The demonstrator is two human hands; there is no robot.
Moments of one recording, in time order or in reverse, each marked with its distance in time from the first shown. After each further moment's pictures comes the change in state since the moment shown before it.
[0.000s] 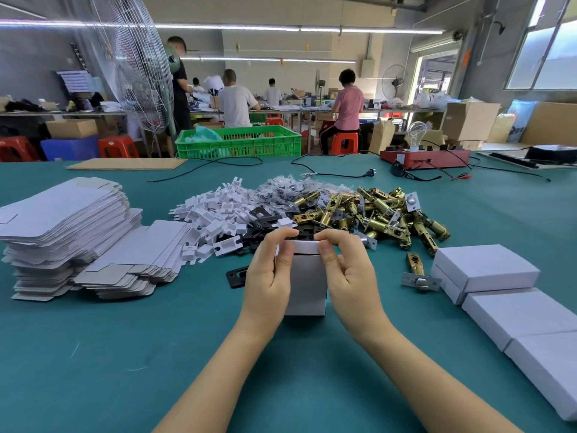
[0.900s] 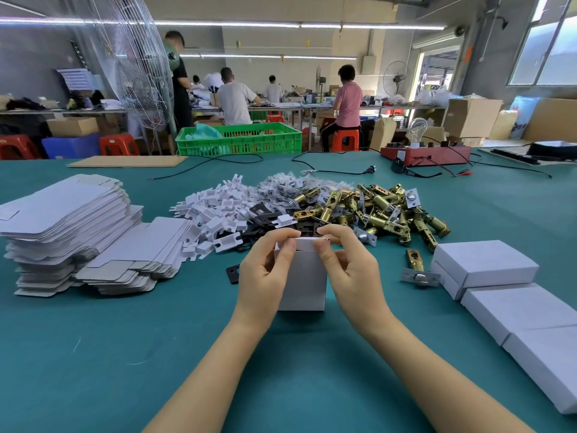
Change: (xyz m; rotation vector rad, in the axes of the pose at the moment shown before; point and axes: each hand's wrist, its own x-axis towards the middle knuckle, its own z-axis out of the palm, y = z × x) left_hand 0.002 0.007 -0.005 -0.091 0.008 -0.058; right_hand 0.002 0.003 -0.008 -0.035 -0.042 -0.056
